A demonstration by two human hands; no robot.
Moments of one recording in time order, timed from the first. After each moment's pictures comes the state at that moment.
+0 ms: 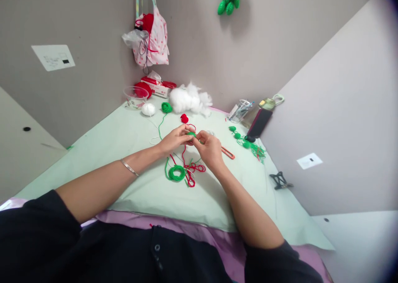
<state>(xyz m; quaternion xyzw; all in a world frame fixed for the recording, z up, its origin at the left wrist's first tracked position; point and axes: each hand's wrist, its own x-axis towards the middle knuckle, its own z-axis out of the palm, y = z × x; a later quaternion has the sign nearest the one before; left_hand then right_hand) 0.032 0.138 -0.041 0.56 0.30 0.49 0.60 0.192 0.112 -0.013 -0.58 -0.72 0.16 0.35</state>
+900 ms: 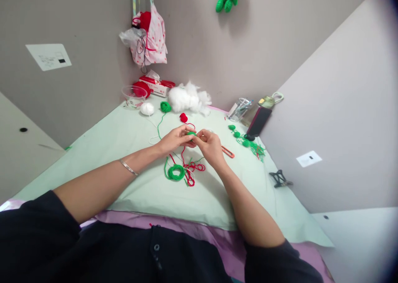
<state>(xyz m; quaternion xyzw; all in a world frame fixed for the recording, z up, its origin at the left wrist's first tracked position) 0.032 0.138 -0.043 0.55 0.28 0.47 0.63 0.200 0.117 -0.015 -0.54 -0.70 0.27 0.38</state>
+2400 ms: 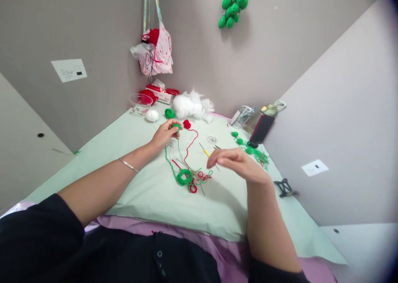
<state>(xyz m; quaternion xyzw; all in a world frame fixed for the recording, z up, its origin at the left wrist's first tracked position) -0.003 0.167 -0.043 0.51 0.38 0.58 0.50 0.262 0.086 0.049 -0.31 -0.81 0.45 0.21</state>
